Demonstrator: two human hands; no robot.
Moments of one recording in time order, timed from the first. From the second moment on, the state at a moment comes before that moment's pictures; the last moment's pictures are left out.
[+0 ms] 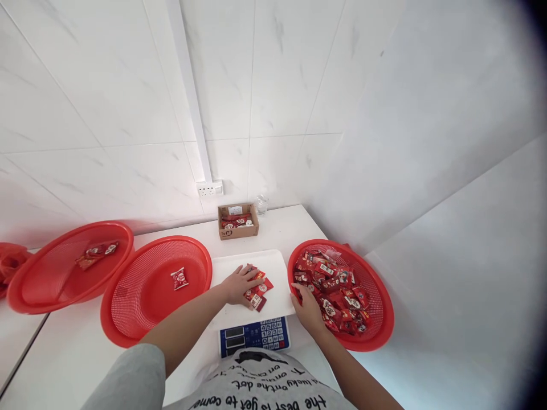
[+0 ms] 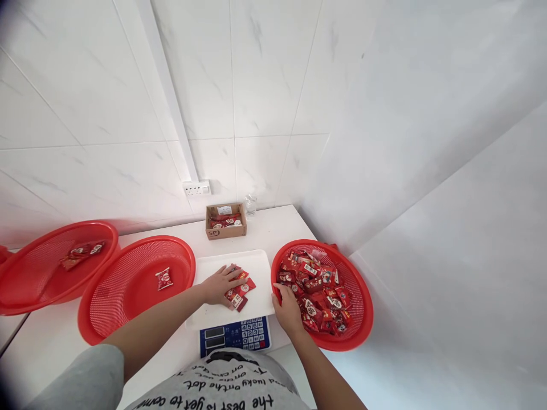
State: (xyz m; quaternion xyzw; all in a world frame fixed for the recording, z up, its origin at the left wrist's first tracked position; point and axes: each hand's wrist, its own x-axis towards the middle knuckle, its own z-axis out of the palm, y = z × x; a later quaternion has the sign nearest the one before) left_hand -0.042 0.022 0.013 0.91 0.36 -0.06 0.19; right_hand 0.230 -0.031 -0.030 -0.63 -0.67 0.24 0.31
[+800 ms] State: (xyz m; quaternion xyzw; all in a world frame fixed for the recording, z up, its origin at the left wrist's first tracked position) left_hand -0.075 -0.021 0.052 0.71 0.67 0.15 0.15; right_hand 0.230 -0.030 -0.028 -0.63 -0.67 0.26 0.30
